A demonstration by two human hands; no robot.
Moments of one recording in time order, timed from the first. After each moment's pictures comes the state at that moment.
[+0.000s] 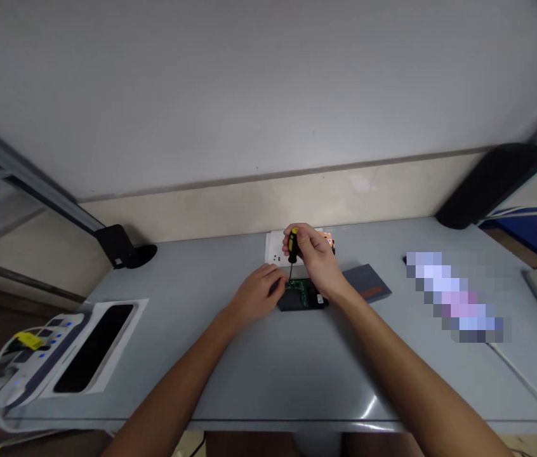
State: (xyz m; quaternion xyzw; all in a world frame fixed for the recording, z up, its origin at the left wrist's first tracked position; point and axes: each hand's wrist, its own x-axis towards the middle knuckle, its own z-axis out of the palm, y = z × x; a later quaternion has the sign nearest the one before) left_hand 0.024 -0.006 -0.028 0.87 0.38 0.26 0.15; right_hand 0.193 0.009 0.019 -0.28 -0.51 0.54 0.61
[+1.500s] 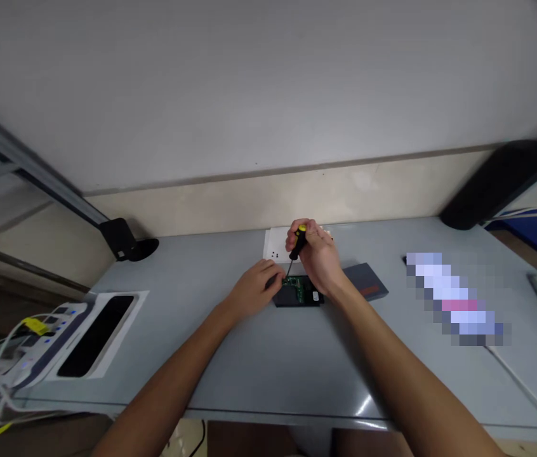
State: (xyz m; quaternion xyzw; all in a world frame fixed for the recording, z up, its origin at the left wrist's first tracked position) left_hand 0.025 -0.007 -0.026 0.87 0.39 0.26 0.16; right_hand 0.198 0.014 0.021 -0.24 -0.43 0.60 0.63
